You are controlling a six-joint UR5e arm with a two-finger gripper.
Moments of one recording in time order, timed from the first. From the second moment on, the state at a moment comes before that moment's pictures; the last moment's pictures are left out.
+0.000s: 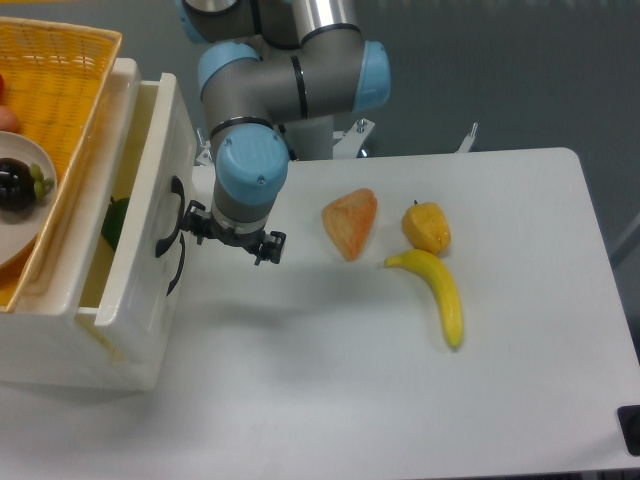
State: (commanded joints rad) arm 2.23 -1.82 -1.68 -1.39 1.36 0.50
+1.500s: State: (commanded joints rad) arm 2.20 -1.81 -1.67 -1.39 1.37 0.46
